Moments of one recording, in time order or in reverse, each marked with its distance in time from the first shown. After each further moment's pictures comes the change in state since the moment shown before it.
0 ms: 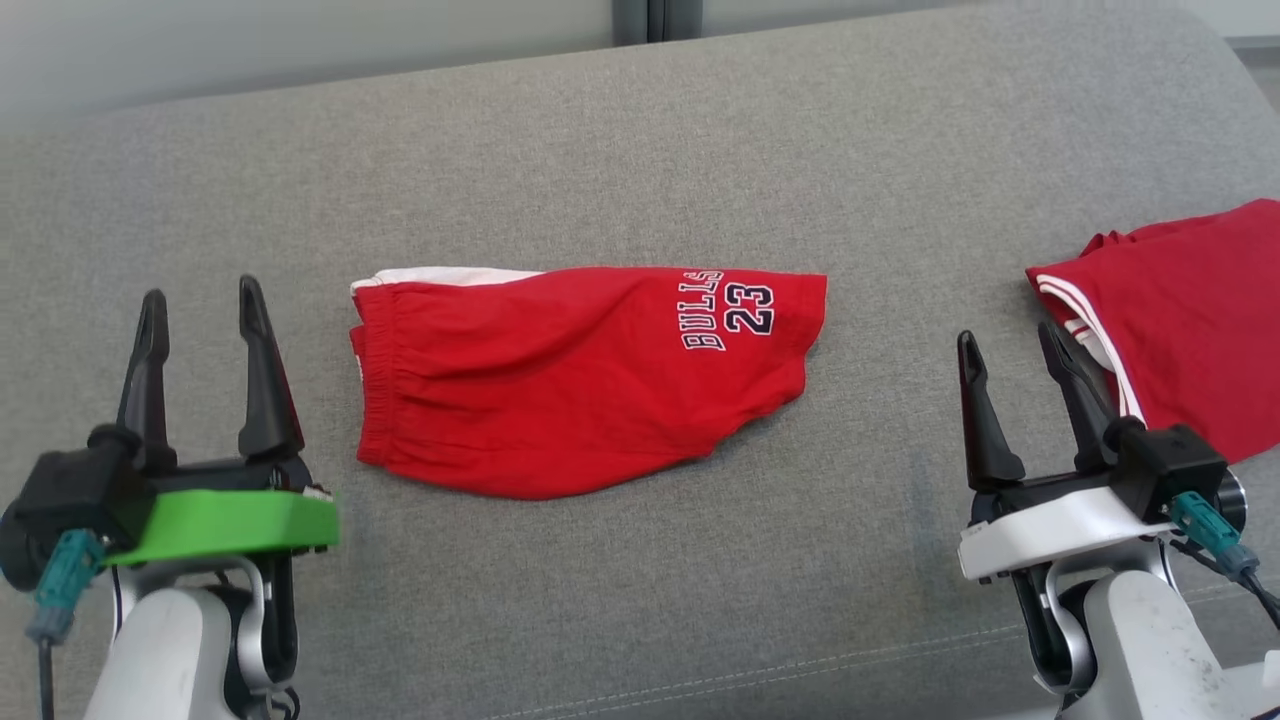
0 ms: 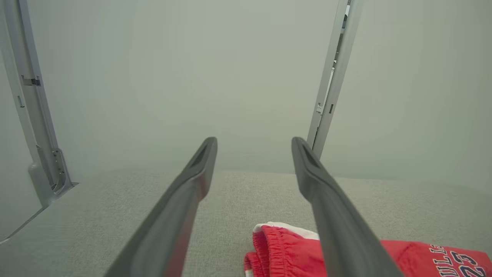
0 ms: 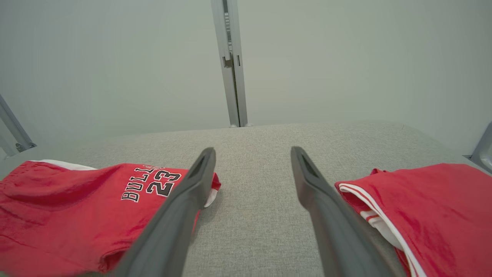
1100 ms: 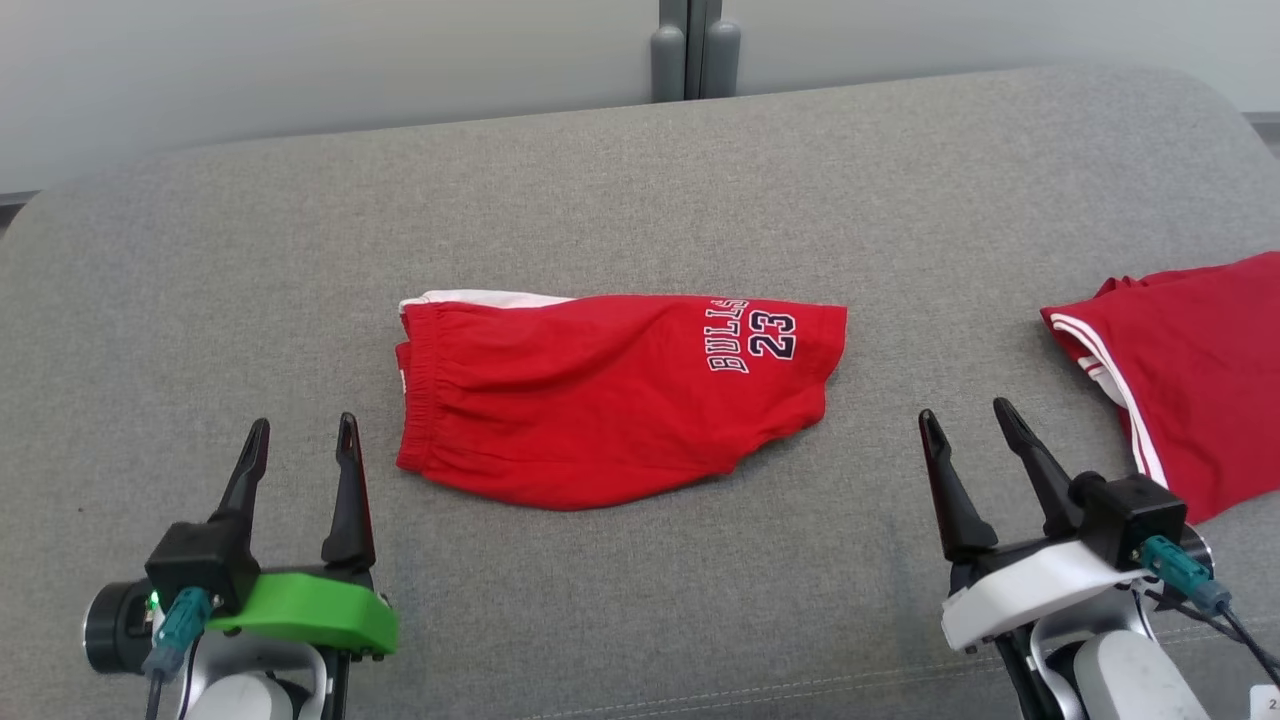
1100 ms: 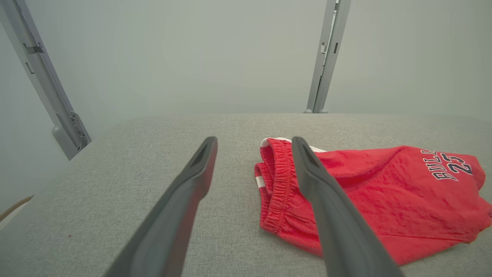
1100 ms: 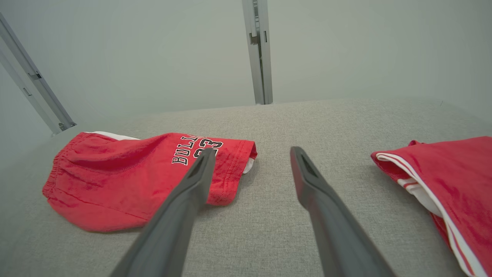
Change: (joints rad) left arm 0.174 0.004 -0.079 0.043 0.075 0.022 0.071; right arm 0.122 -0.005 0.057 -0.049 0.038 0.000 0.089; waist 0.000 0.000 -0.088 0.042
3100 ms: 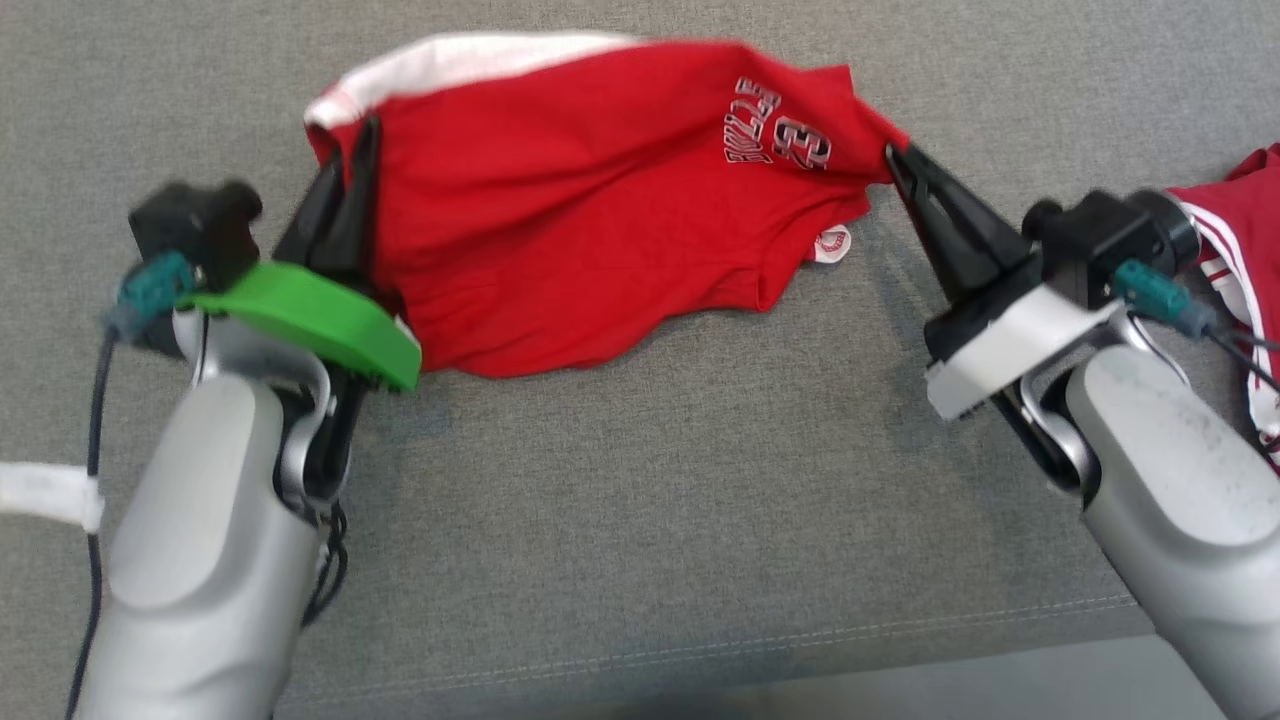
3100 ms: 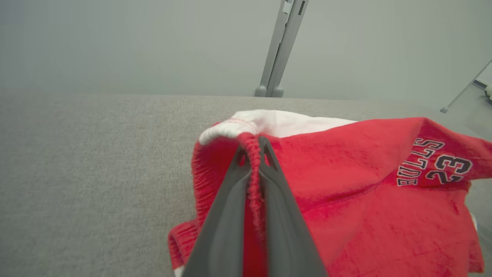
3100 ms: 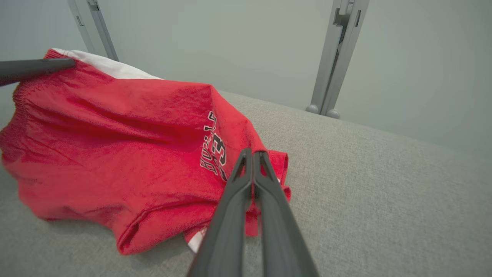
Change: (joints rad) left arm -0.618 -0.034 -0.088 0.326 -0.178 -0.258 0.085; right arm -0.638 -0.322 0.448 0.244 0.219 0.000 -0.090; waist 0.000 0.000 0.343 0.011
